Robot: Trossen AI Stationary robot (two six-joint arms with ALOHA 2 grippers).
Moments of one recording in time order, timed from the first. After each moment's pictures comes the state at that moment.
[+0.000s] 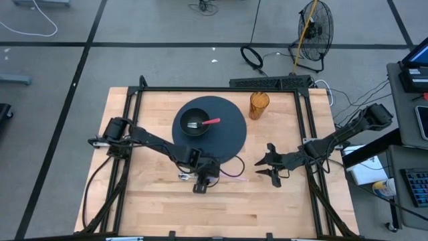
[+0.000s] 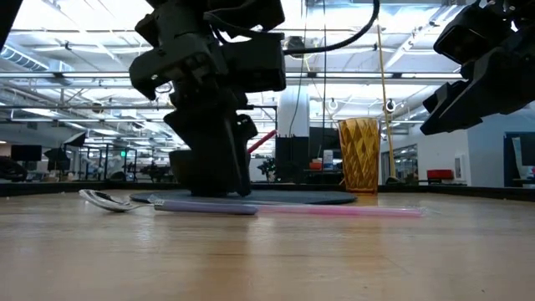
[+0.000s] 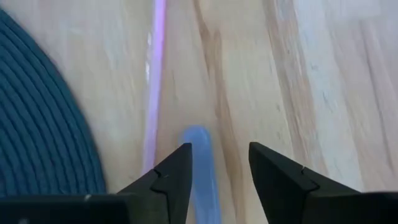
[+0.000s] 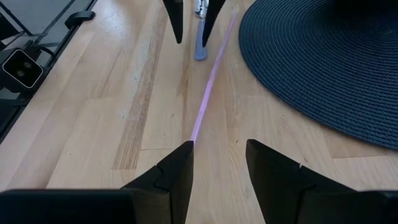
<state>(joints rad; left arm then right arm) -0.22 1.94 1.24 -0.40 0.14 -0.08 0.45 1.00 0.30 0.14 0.27 0.37</state>
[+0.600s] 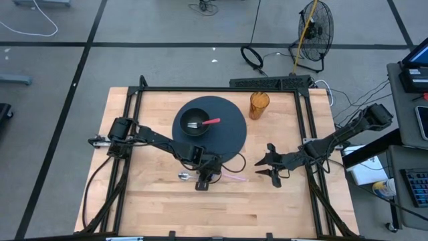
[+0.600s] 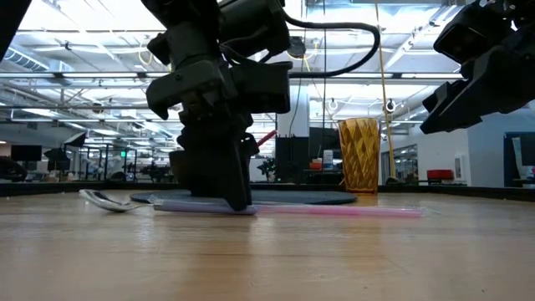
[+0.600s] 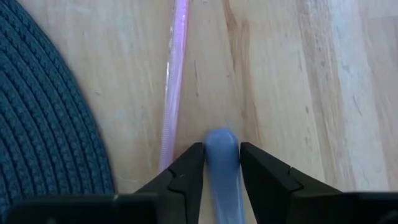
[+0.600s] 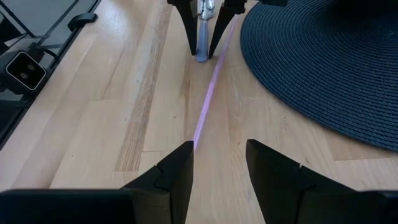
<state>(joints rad) -0.17 2.02 1.24 -0.39 0.19 -0.08 0.45 1.00 0.30 0.15 0.26 0.37</state>
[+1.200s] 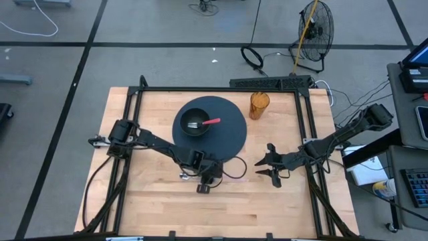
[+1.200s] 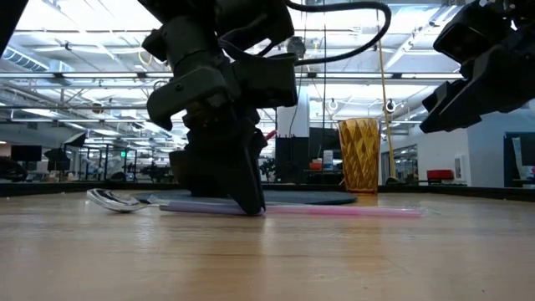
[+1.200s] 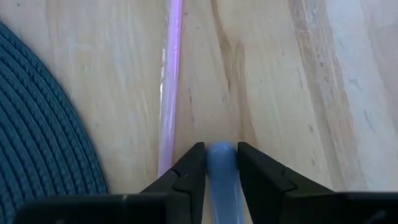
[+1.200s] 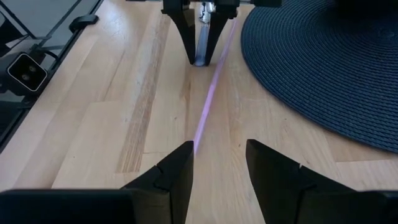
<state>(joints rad) -0.22 2.06 1.24 -0.38 0.11 -0.08 0.45 1.00 0.30 0.16 0.26 0.37</state>
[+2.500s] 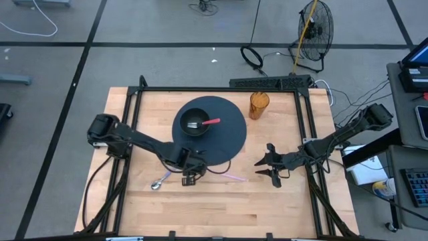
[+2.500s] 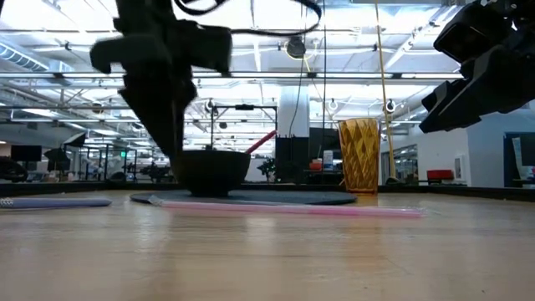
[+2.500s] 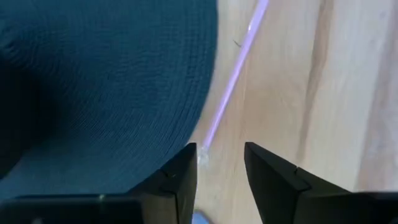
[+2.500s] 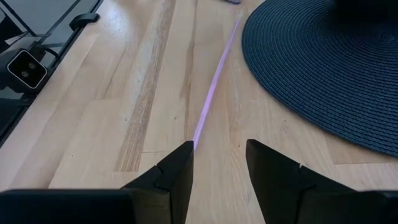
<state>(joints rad) -0.26 1.76 1.23 -0.84 -0.17 -0.33 0.45 1.00 0.29 0.16 0.26 0.35</state>
